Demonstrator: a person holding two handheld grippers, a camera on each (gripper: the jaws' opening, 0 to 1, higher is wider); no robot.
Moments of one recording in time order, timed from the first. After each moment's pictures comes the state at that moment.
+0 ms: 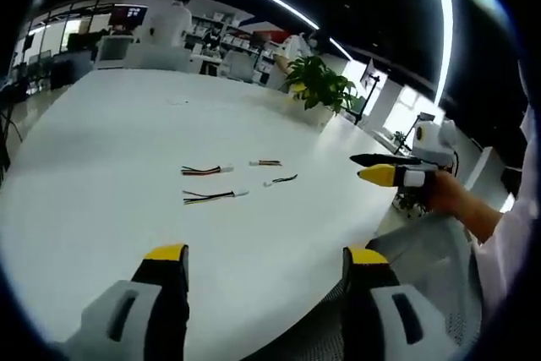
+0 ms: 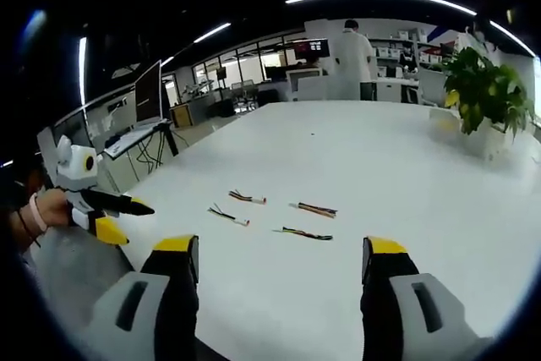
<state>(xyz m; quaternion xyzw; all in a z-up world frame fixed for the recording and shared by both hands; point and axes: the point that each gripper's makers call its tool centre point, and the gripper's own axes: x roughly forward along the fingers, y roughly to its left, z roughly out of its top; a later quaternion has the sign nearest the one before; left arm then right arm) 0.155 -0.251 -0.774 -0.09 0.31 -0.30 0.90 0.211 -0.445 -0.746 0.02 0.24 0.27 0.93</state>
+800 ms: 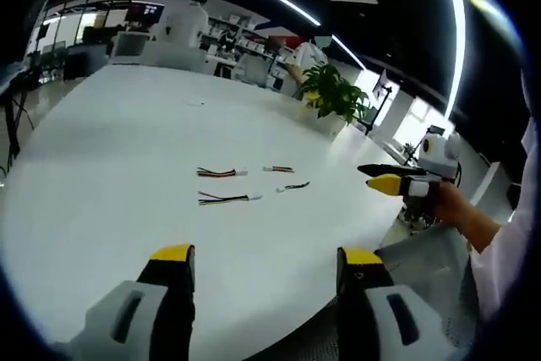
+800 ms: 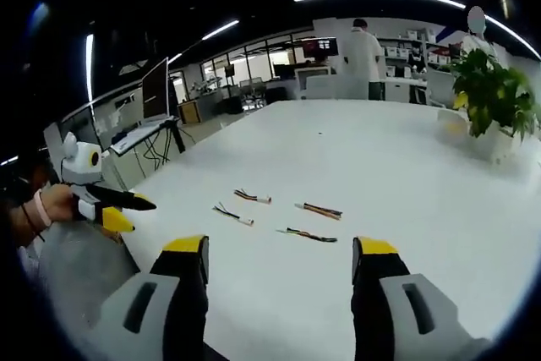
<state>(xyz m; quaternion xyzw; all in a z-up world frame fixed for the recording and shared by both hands) 0.161 -0.236 -0.771 -0.11 0.31 -0.27 0.91 0.217 -0.443 -0.745 0.02 0.25 0.30 0.92</state>
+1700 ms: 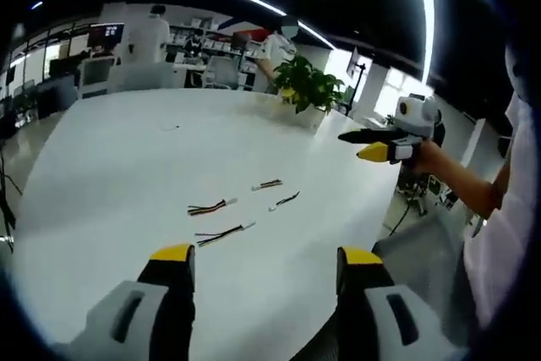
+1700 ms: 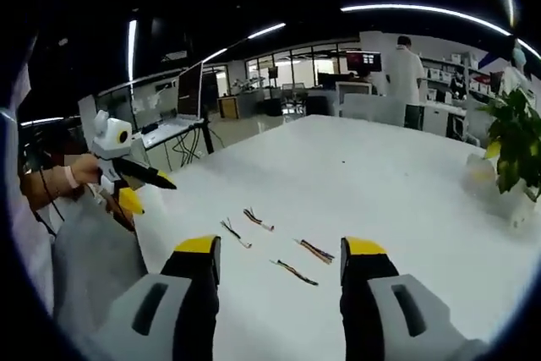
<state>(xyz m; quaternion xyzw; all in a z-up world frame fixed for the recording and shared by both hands) 0.191 -0.245 -0.733 -0.03 0.29 -0.34 0.90 0.252 -0.452 -0.695 -0.03 0.20 0.40 0.89</state>
